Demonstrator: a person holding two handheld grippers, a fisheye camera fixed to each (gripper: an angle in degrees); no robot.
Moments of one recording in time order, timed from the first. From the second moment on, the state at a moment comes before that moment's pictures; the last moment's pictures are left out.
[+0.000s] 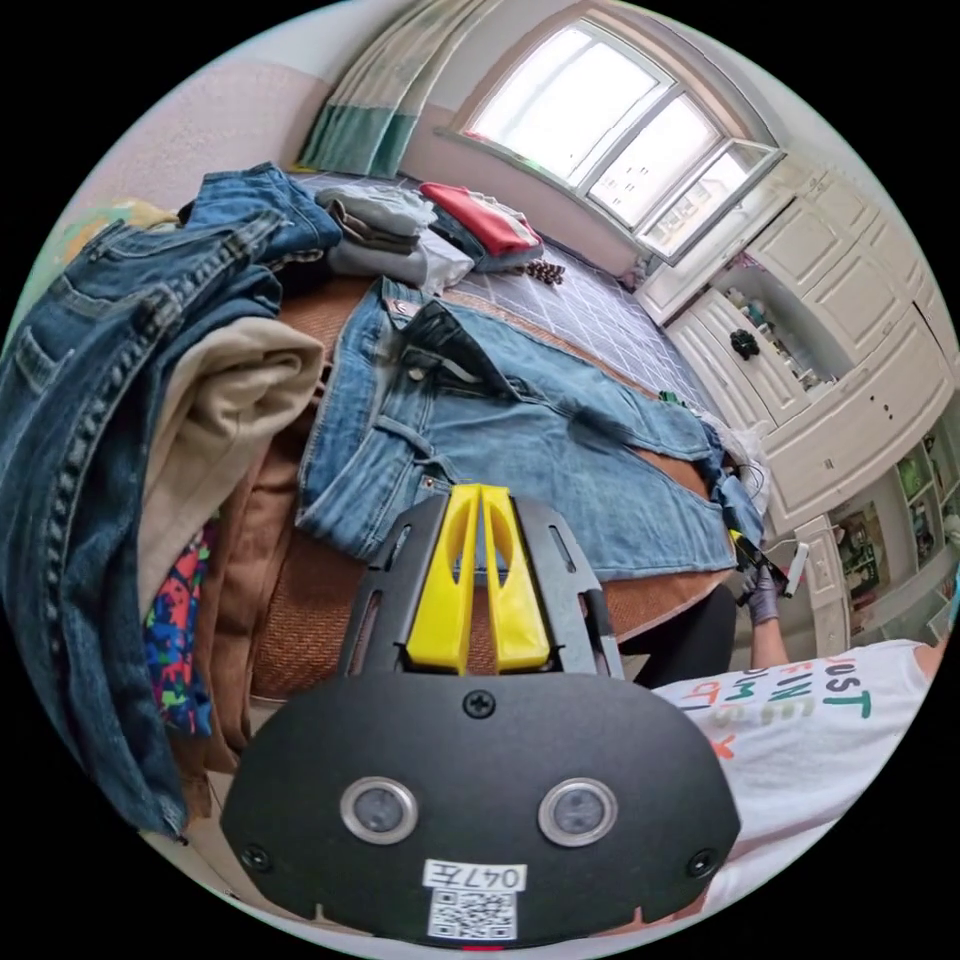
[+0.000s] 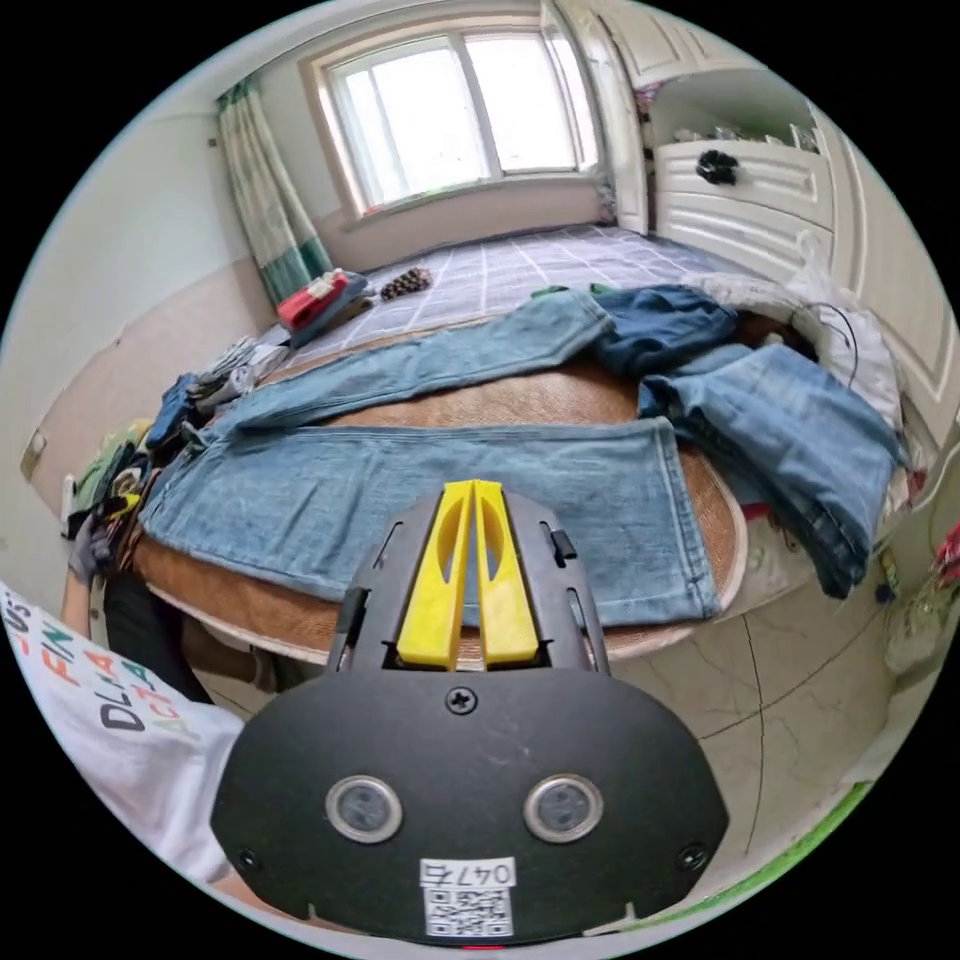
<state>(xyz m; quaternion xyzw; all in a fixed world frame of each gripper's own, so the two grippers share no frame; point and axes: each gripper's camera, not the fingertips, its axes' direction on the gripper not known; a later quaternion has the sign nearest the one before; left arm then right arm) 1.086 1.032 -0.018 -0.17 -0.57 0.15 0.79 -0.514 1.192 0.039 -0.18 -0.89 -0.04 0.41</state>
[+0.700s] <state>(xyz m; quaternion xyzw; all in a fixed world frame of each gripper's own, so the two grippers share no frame) 0.973 0.934 0.054 -0.16 -0.55 0.15 0.80 -0.381 0.683 -0.614 0.26 -0.92 -0.28 0.11</state>
